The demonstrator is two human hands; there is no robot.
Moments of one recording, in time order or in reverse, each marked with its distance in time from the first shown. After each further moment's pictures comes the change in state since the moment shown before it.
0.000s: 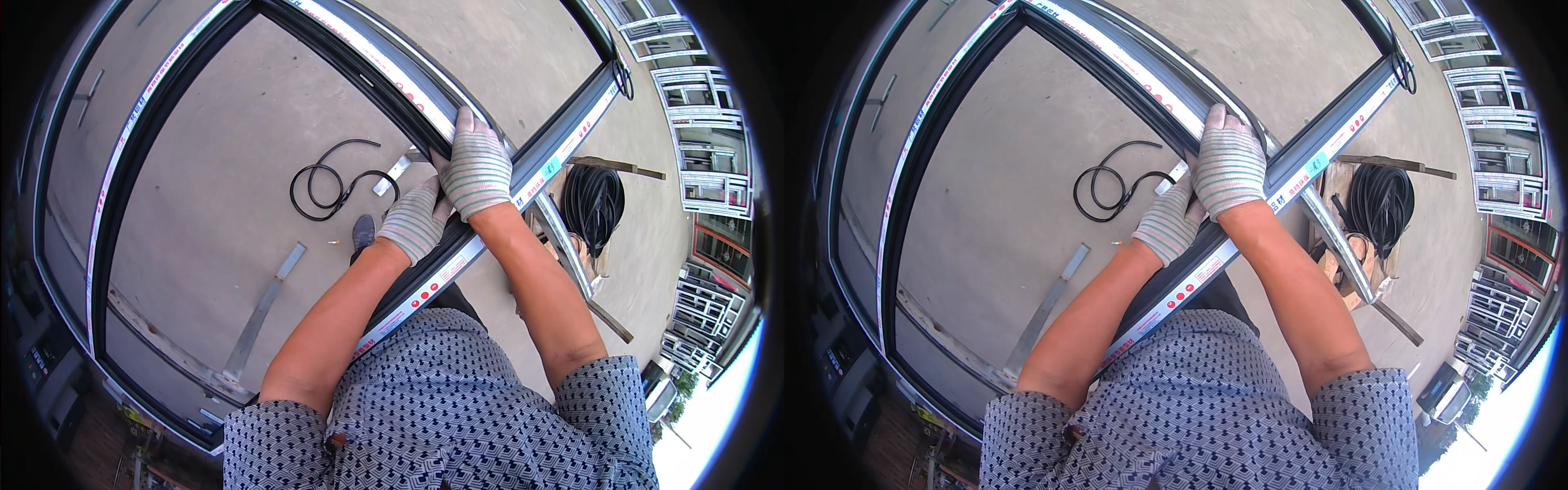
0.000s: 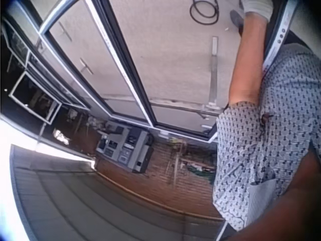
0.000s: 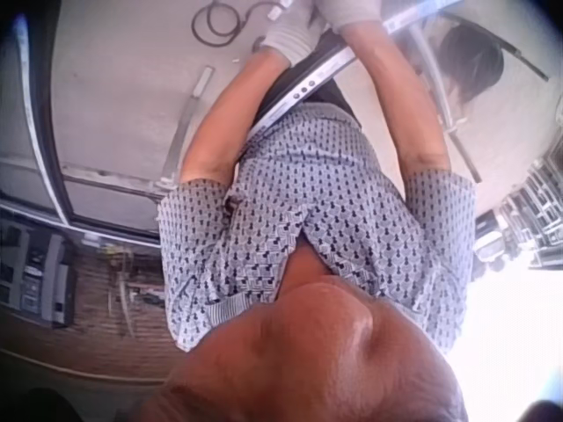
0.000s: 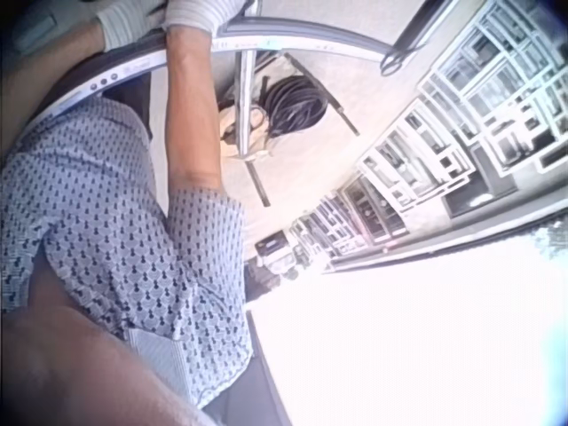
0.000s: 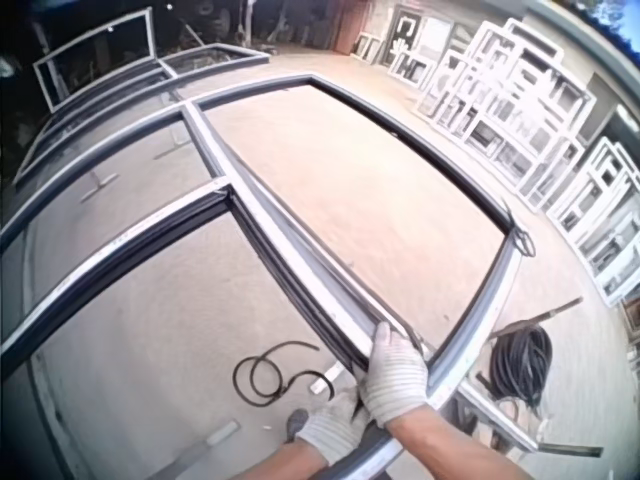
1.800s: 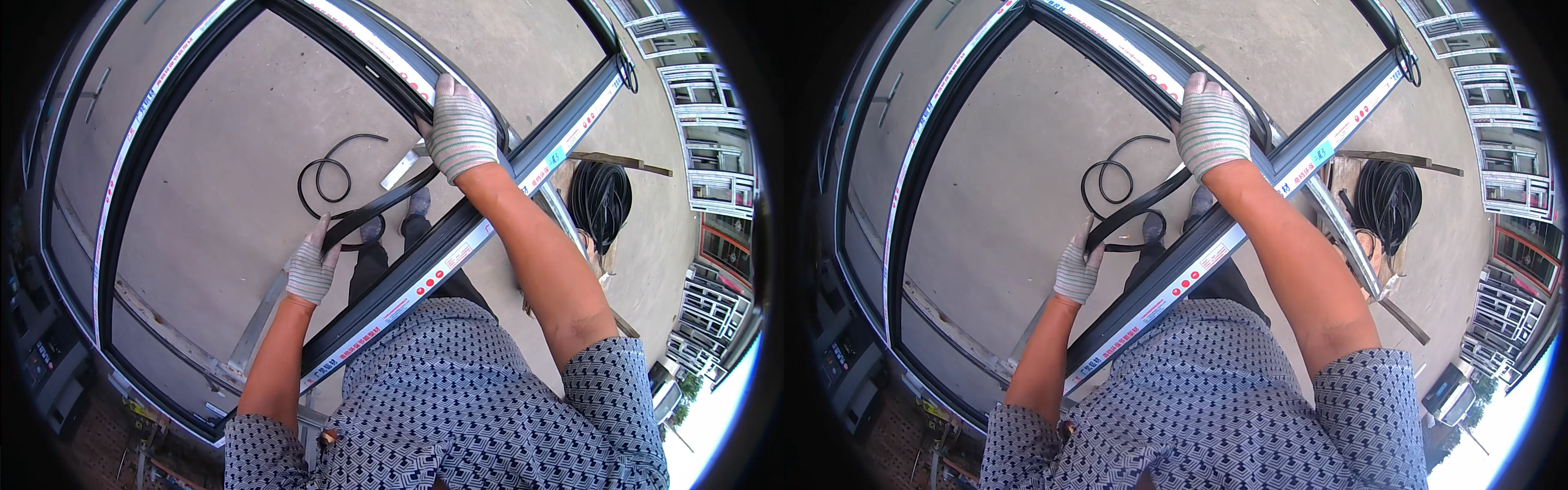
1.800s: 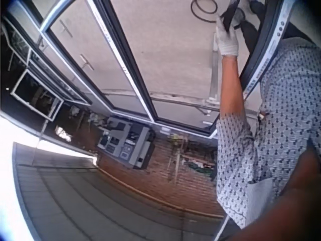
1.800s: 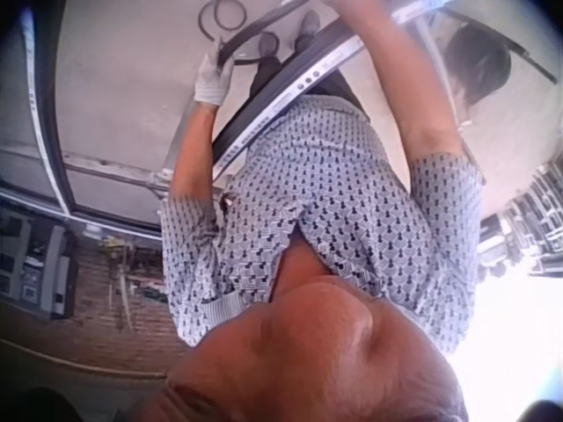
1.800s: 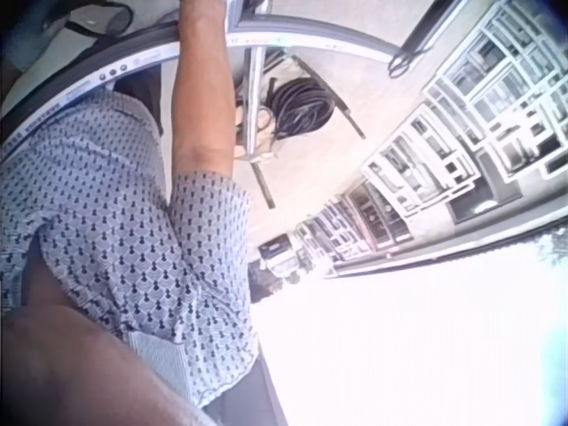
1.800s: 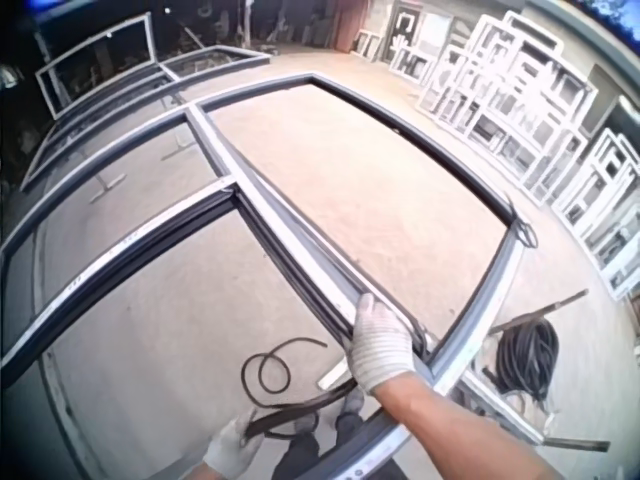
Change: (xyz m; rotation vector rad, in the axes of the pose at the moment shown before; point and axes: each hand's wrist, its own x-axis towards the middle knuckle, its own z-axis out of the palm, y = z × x) left_hand -0.153 -0.131 -0.083 0.306 0.283 0.008; right_hand 0.035 -0.017 0.013 0.024 0.094 -0.113
